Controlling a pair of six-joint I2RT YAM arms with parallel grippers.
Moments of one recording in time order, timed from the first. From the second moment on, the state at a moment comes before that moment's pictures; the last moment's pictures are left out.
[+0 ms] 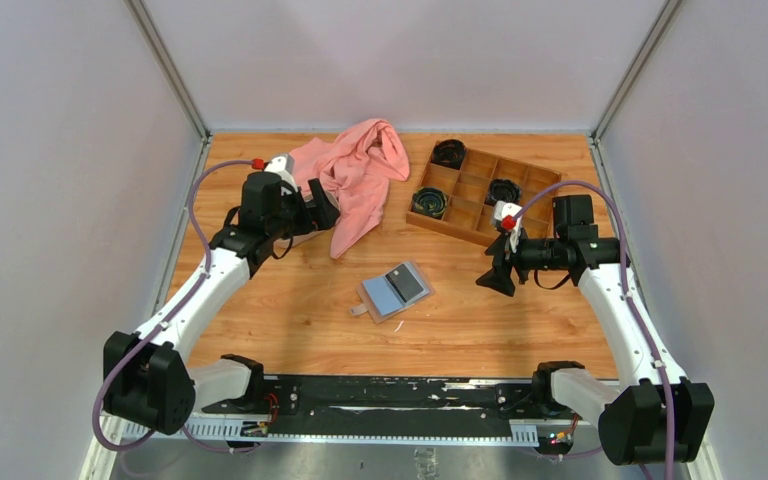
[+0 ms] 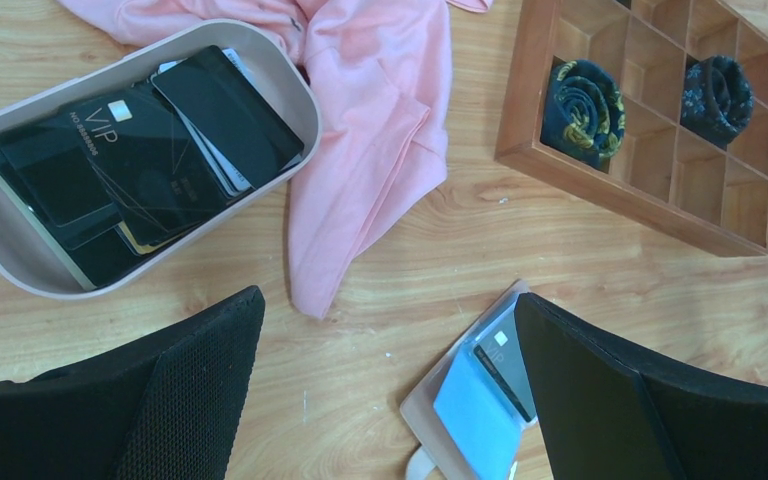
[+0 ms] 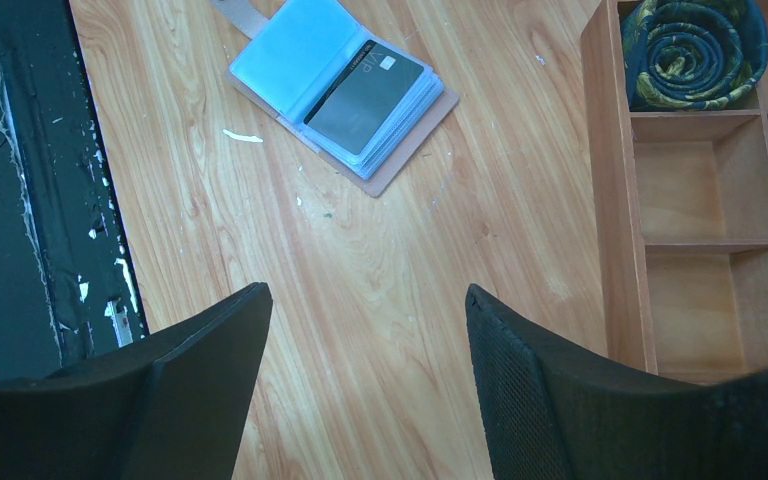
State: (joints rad) left arm -0.28 1.18 0.89 -0.22 0.09 -0.45; right arm 0.07 1.05 0.90 -0.83 -0.94 -0.86
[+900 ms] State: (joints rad) left arm -0.27 1.20 0.87 -0.22 0.09 -0.45; right arm 0.07 1.05 0.90 -0.83 -0.94 -0.86
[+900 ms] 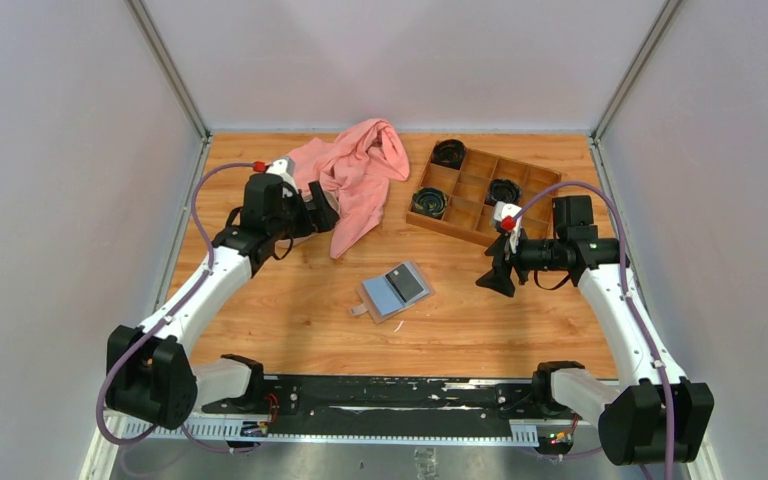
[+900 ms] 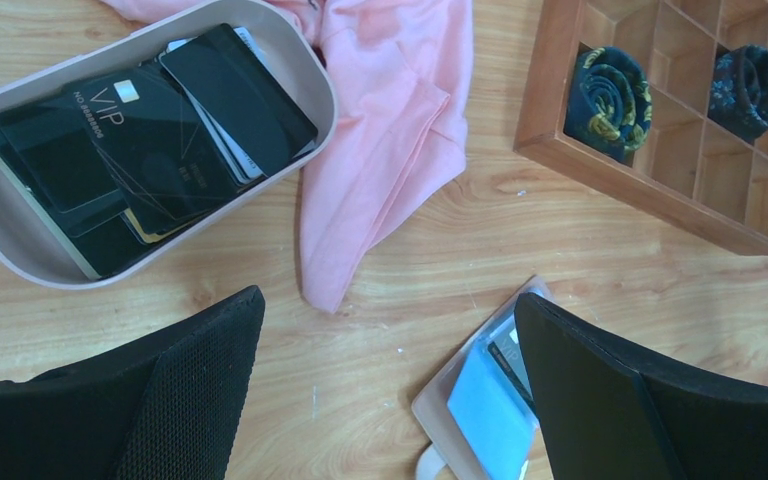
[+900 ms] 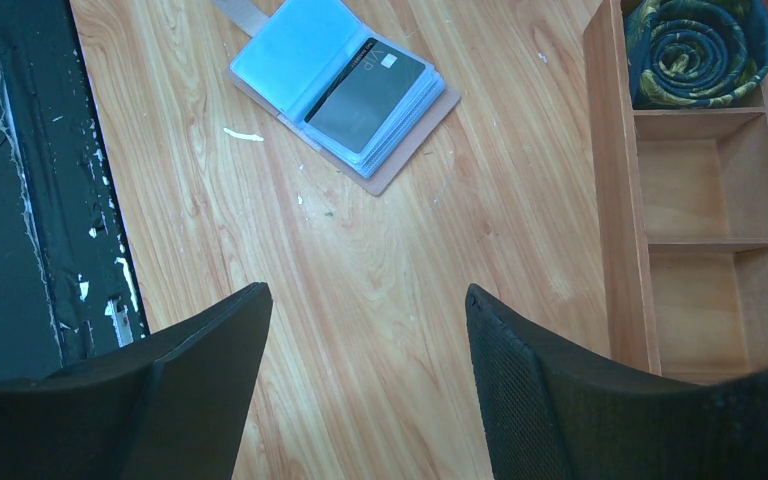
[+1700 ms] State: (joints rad) left arm -0.23 1.35 0.87 -0.17 0.05 -0.45; right arm 0.22 1.14 0.87 -0.59 -0.65 -0.54
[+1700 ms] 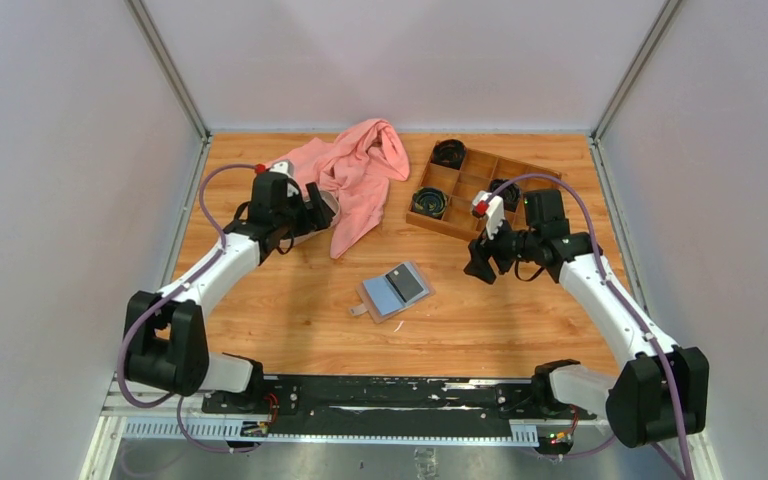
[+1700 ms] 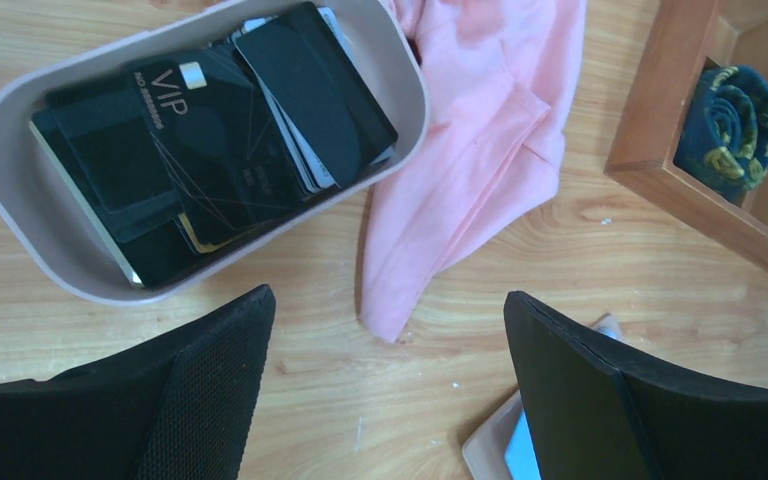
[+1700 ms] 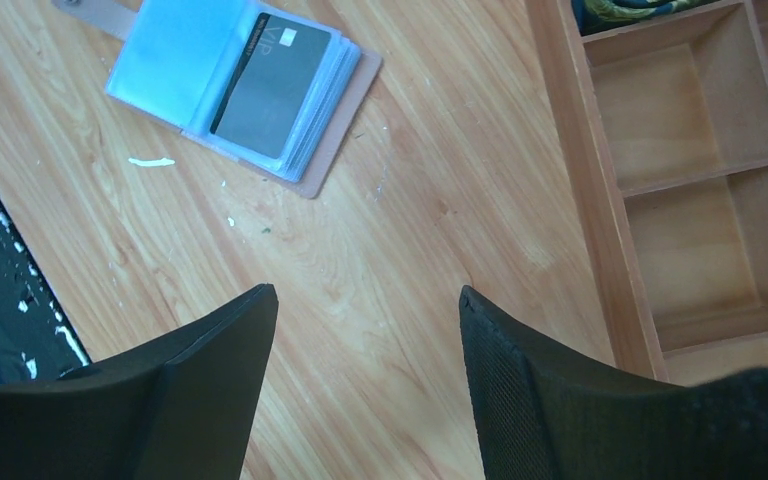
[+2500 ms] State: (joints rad) left arm -0.12 1.77 1.11 -0.12 0.00 -0.51; right arm 0.23 1.14 0.86 -0.53 -0.57 -0.47
